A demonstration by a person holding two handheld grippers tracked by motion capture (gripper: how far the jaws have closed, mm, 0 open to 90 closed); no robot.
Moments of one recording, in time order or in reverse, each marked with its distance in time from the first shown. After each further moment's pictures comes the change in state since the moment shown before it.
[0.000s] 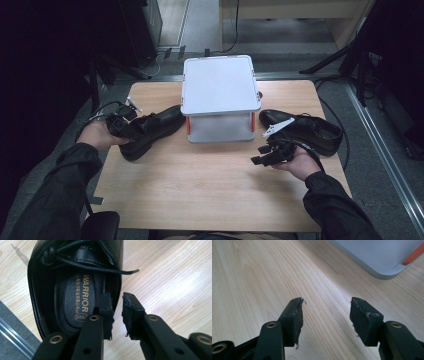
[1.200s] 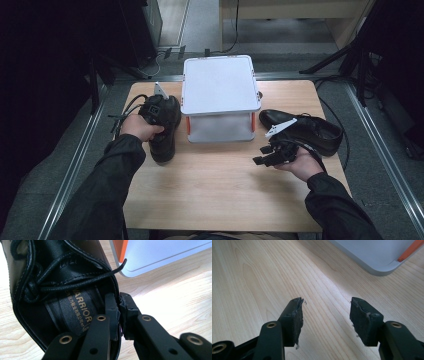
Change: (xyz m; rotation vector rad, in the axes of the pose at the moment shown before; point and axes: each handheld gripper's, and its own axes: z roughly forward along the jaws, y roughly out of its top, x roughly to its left) left arm -0.048 0.079 0.018 0.016 -0.111 -0.378; right arm -0.002 -0.004 -0.004 -0.004 -0.009 0.008
